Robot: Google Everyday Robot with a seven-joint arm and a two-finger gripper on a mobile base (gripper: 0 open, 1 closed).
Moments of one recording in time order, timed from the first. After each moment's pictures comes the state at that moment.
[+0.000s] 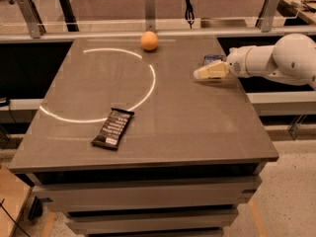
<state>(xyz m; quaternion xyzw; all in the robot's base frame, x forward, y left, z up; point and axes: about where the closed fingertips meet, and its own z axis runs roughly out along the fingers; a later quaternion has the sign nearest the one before) 0.761 -0.201 0.844 -0.31 0.79 0.14 0.51</state>
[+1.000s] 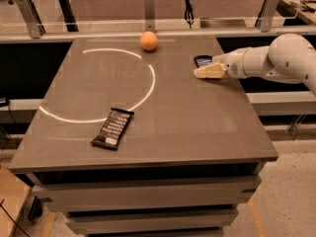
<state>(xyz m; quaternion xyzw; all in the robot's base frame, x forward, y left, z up) 0.767 -0.196 0.826 -0.32 0.80 0.14 0.49</state>
